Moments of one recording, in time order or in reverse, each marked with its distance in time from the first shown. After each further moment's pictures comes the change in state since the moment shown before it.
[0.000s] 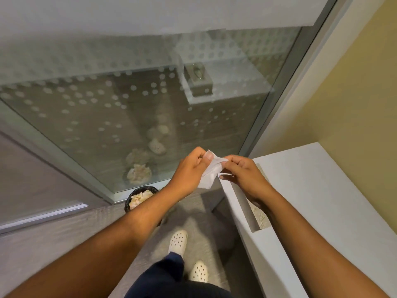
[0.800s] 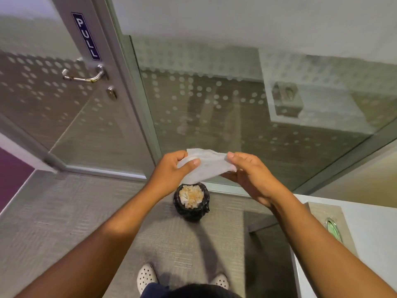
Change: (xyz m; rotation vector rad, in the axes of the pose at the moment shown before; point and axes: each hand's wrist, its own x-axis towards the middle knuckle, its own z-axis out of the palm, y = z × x) left_hand -0.149 -0.047 -0.213 0.025 0.472 -0.152; right_hand 0.023 -0.057 0.198 0.185 -0.564 0.056
